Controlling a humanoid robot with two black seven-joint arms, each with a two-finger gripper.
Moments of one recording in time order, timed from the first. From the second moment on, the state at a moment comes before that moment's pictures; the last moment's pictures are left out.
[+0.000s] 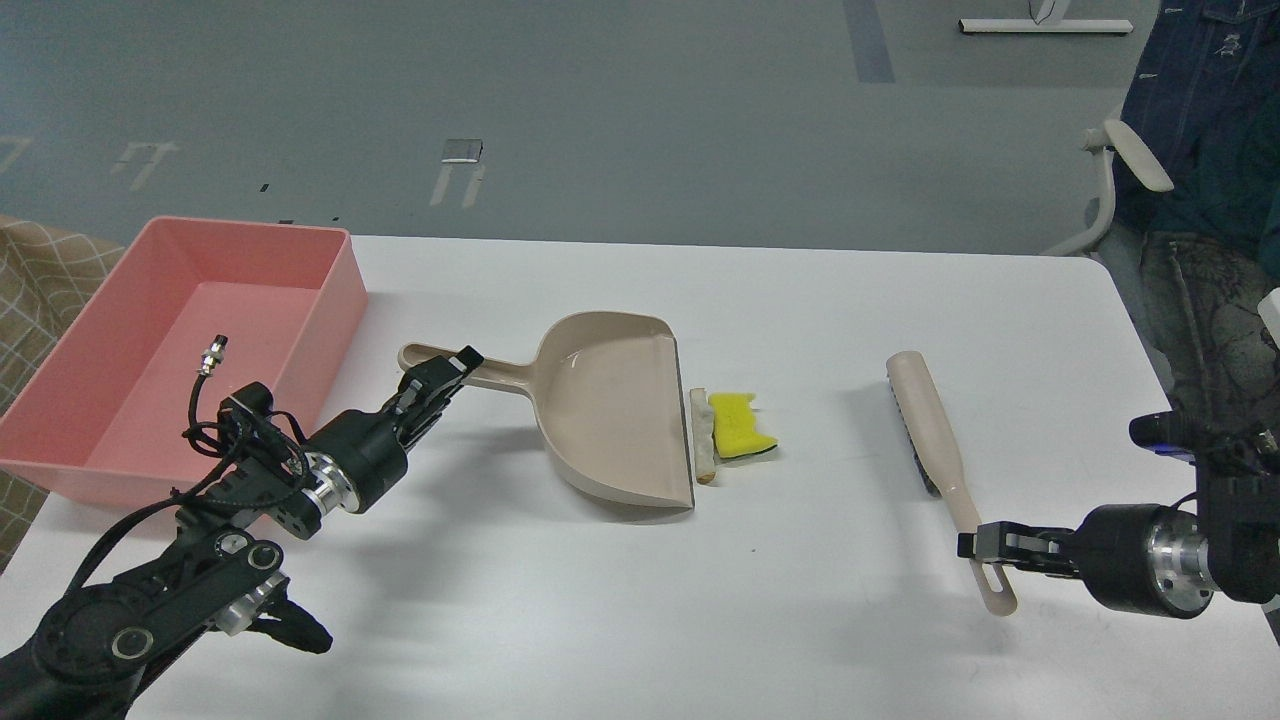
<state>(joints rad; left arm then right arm) -0.20 0.53 -0.80 -1.31 1.11 0.06 -0.27 0.73 -1.06 0.18 1.73 -1.03 0.36 -0.21</state>
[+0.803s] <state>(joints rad) -0.20 0.54 -0.80 -1.31 1.11 0.06 -0.27 0.74 -0.75 0.17 1.60 -0.96 0.37 -0.25</state>
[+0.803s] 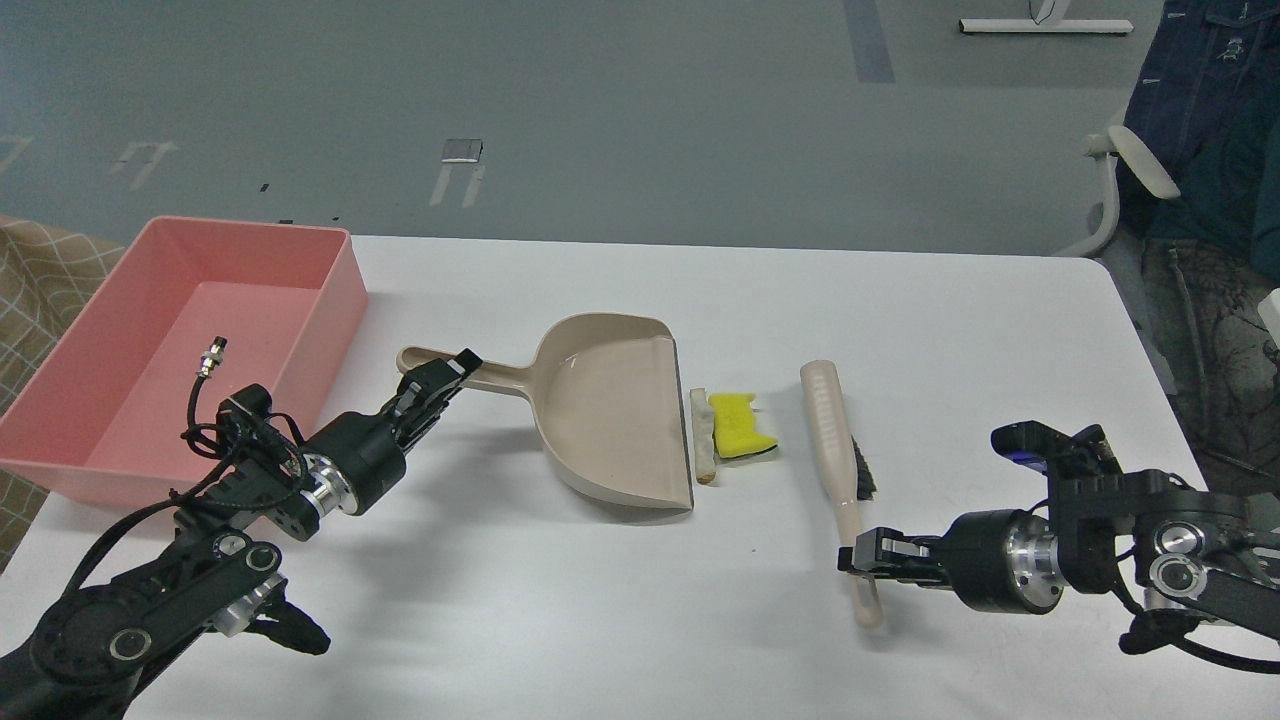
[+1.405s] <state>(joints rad) -0.20 0.55 -0.80 -1.33 1.11 0.06 -0.26 0.85 -0.46 0.17 1.49 -0.77 0.37 -0.23</state>
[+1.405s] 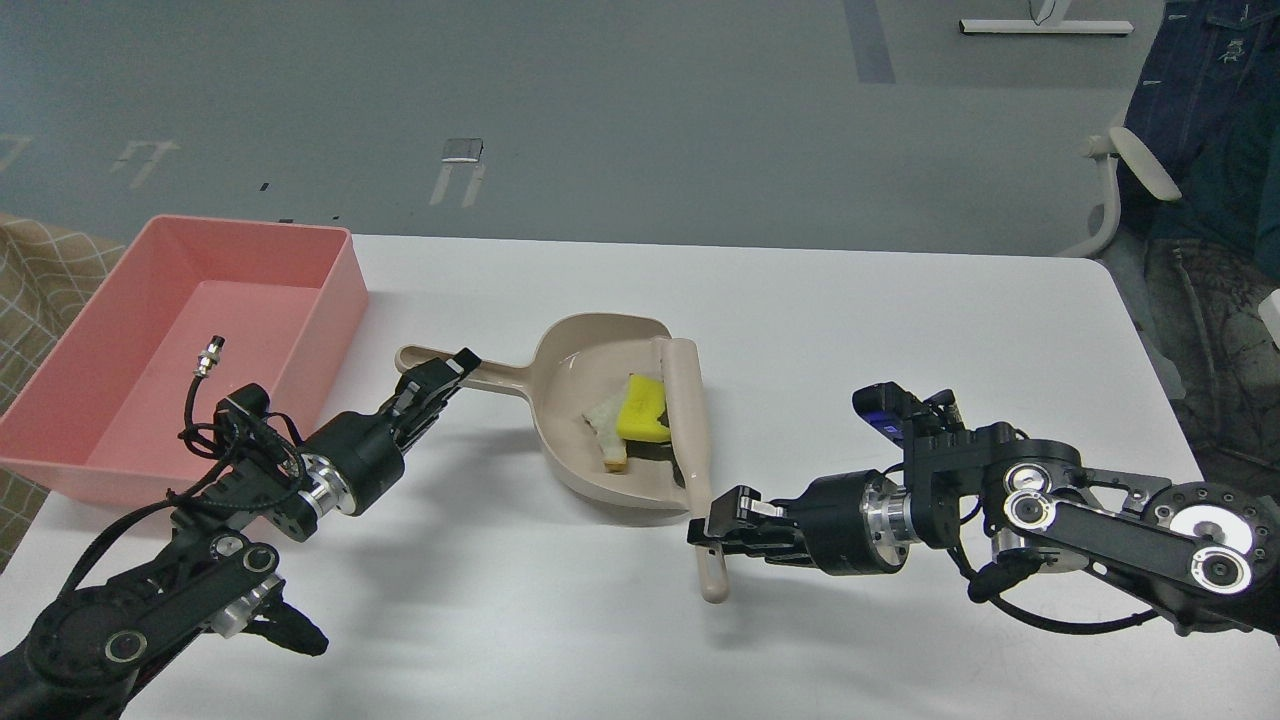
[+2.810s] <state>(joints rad) -0.20 0.73 -1.22 -1.34 0.73 -0.11 -0.23 0.78 -0.89 0.34 1.54 -0.70 0.35 -0.23</state>
